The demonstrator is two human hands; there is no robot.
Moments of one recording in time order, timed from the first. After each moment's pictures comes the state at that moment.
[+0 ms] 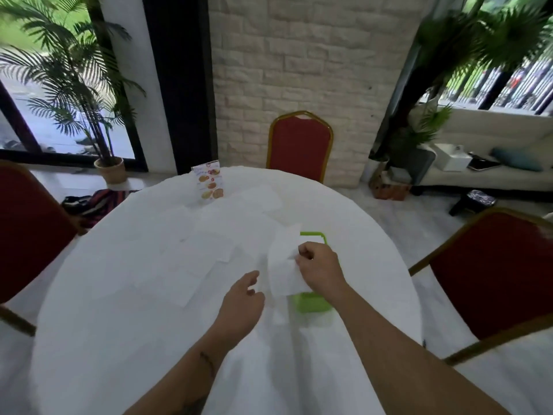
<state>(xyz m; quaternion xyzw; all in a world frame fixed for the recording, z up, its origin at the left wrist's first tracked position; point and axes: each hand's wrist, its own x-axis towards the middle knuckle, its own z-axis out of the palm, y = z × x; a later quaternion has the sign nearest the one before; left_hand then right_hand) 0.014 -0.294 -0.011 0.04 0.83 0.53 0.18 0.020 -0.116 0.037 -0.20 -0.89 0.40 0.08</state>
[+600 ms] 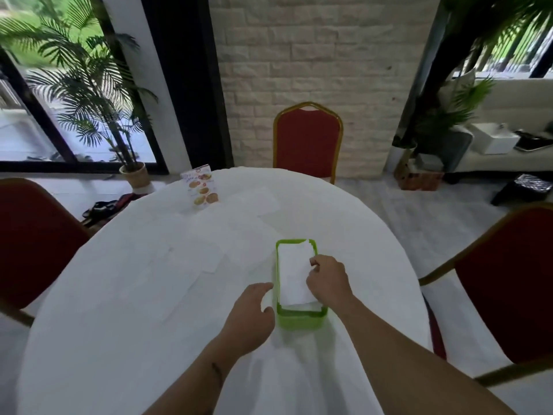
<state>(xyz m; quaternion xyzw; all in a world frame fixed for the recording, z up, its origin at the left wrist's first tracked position) 0.009 -0.202 -0.011 0.11 0.91 0.38 0.14 -0.007 -0.018 -0.008 -0.27 -0.88 0.40 -0.01</state>
